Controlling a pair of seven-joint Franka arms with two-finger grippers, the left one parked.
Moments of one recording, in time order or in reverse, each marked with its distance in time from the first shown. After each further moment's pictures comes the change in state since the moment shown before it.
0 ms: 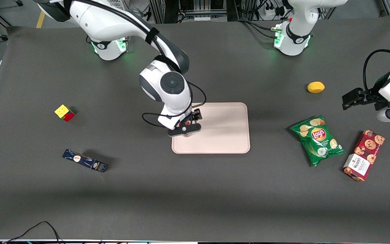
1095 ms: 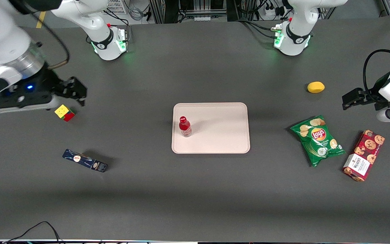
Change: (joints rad) arm -0.285 -0.400 -0.158 0.288 0.057 -0.621 -0.457
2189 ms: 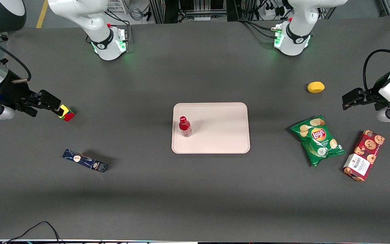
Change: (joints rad) arm -0.123 -0.179 -0.109 -0.375 0.222 0.275 -0.036
